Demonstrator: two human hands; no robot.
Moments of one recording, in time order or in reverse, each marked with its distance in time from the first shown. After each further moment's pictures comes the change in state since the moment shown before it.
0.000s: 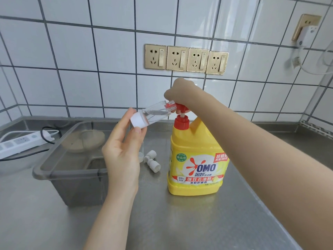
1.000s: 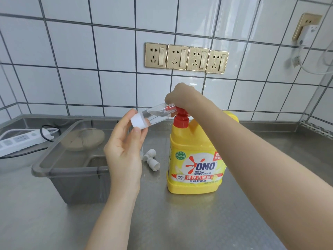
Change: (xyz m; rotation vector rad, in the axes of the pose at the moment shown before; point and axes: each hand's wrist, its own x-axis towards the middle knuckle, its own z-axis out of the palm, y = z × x) left_hand -0.003 -0.005 0.004 -0.008 0.016 -0.021; right_hand 0.003 0.006 0.013 0.041 0.006 0.075
